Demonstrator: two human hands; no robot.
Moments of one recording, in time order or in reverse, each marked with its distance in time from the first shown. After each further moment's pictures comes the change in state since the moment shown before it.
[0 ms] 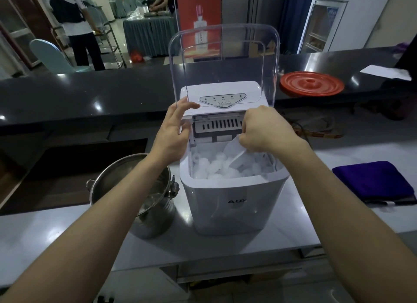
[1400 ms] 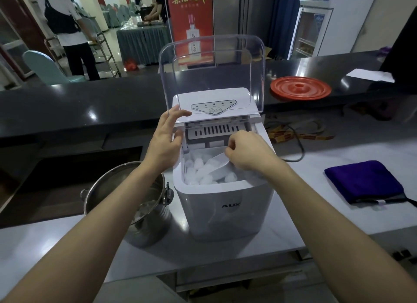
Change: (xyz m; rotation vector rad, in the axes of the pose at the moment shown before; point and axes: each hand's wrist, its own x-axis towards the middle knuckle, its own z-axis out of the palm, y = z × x) left_hand -0.001 -0.001 0.000 -0.051 0.000 -0.008; right_hand -0.009 0.003 0.041 0.205 -0.090 0.090
